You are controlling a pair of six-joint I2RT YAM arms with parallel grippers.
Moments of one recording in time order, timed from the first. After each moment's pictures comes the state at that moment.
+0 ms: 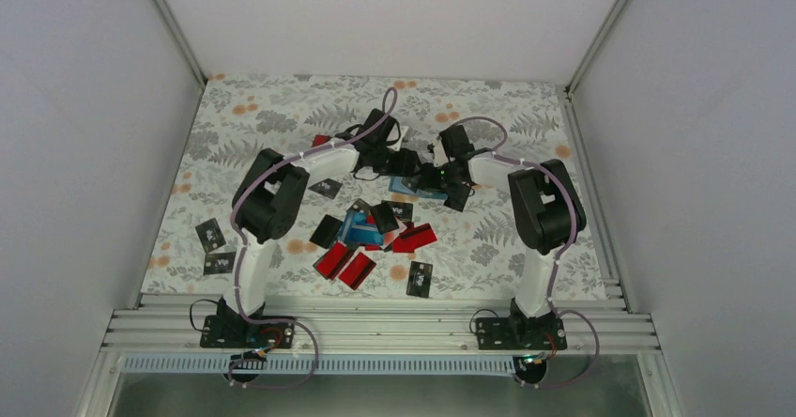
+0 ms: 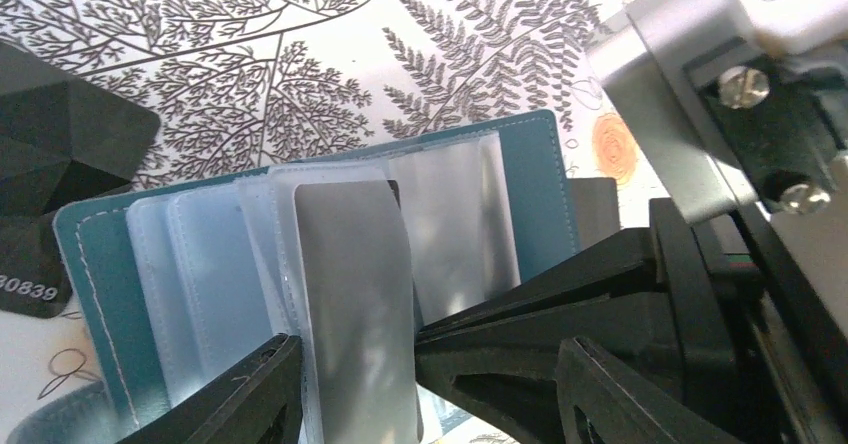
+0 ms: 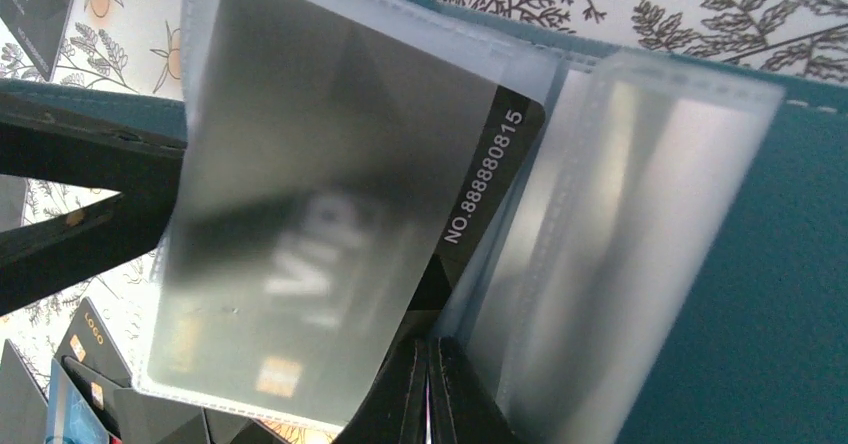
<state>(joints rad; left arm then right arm) -0.61 2.16 1.55 -0.29 0.45 -0.44 0.38 1.95 1.16 -0.32 -0.37 0.40</state>
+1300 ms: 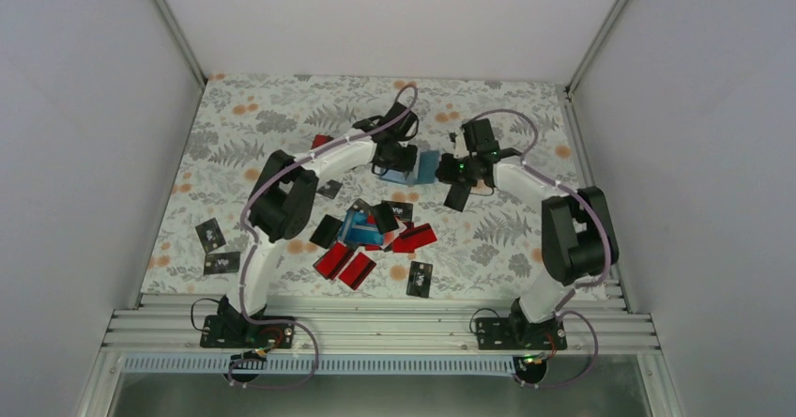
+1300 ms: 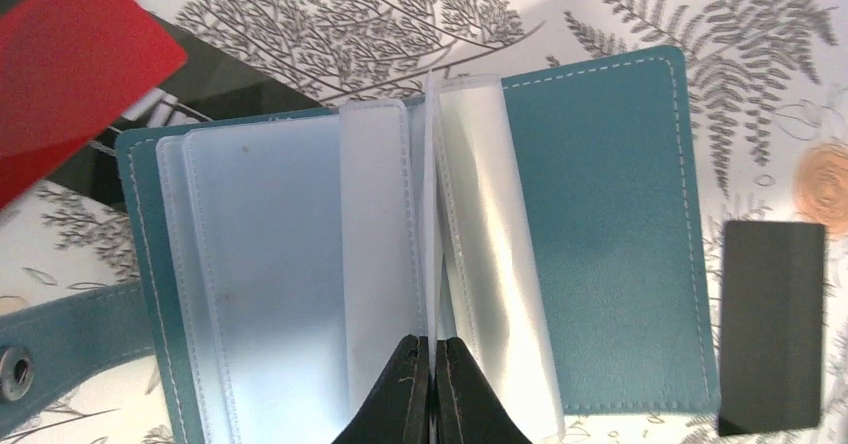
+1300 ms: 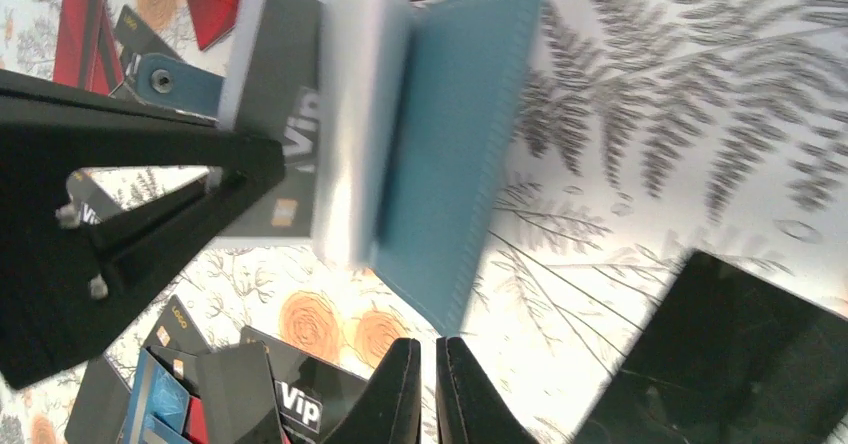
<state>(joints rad) -0.67 2.22 1.78 -0.60 0.11 -0.41 0.32 1.73 1.10 -0.37 -0.32 0.42</state>
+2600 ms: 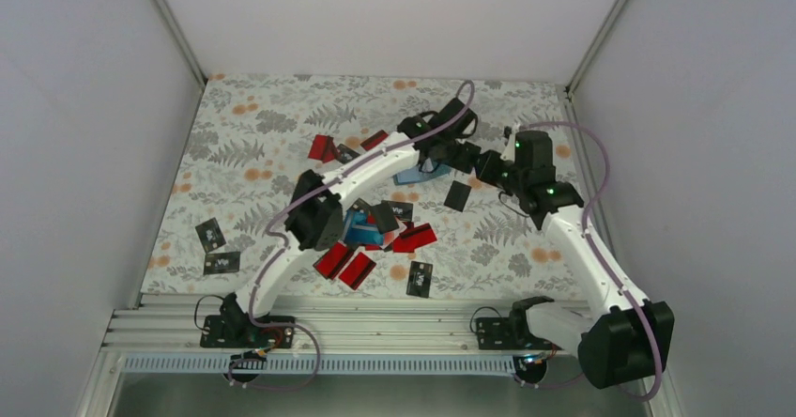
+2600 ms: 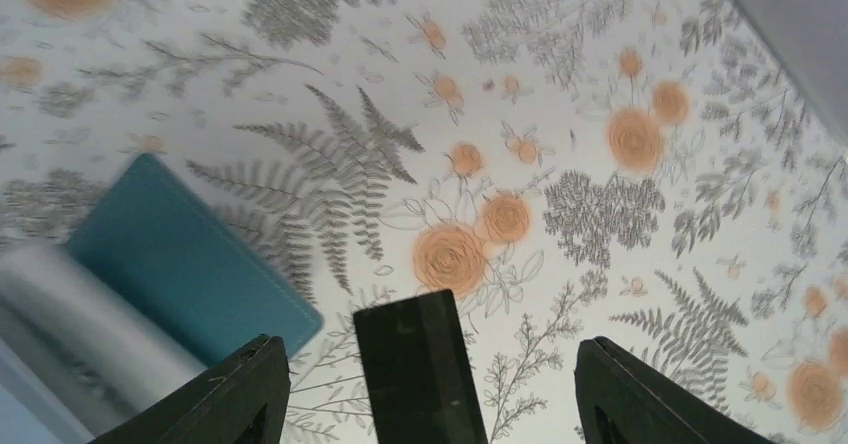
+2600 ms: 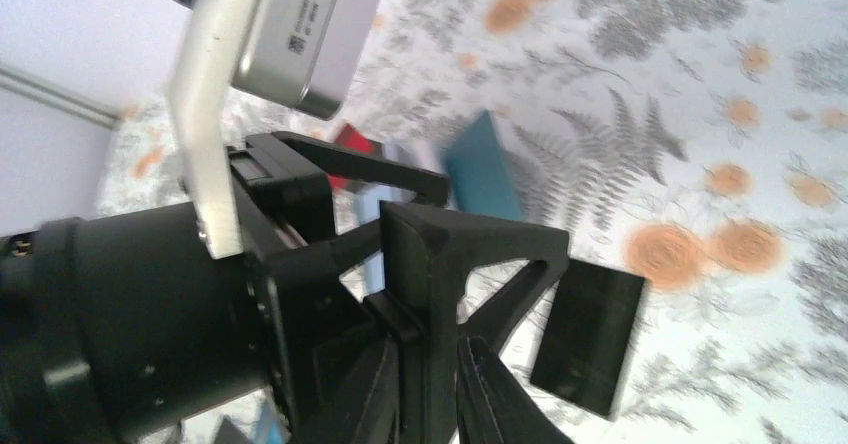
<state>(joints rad) -0.88 2.48 2.42 -0.84 0.07 -0.37 0.21 1.10 0.88 -0.44 -0.18 0.56</state>
